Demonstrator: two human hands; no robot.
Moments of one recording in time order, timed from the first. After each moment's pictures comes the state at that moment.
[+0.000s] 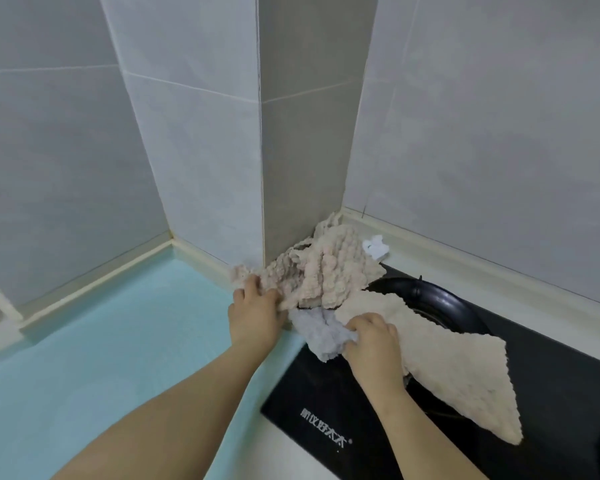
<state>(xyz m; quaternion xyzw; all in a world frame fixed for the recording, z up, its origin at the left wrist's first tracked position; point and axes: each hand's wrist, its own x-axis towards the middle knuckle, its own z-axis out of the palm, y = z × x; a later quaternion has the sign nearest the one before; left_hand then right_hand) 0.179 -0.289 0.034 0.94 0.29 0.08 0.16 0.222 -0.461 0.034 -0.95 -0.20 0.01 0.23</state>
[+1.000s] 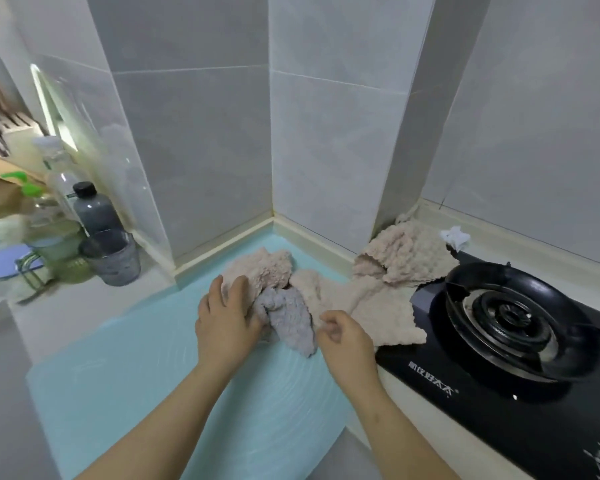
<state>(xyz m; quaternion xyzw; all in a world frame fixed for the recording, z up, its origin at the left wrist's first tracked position) -0.032 -0.185 0.043 0.87 0.39 0.15 0.24 0.051 -0.330 0.034 -0.83 -0.22 0.15 0.50</state>
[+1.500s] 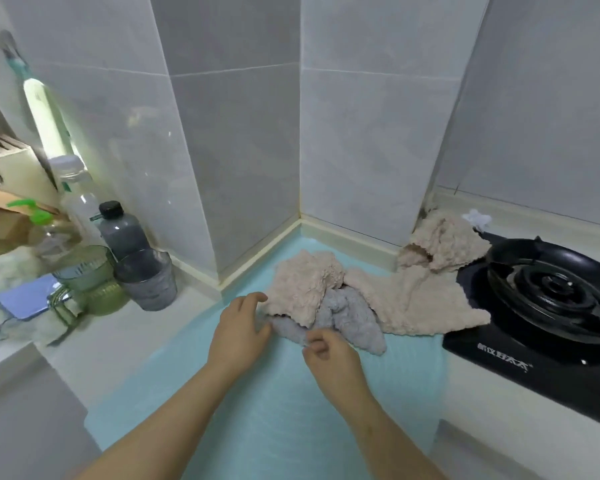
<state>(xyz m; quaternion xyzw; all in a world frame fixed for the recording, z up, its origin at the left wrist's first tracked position) -0.072 -0.071 0.018 0.92 0.24 0.11 0.28 -0.024 -0.221 -0.003 -0.83 -0.17 0.17 0.51</state>
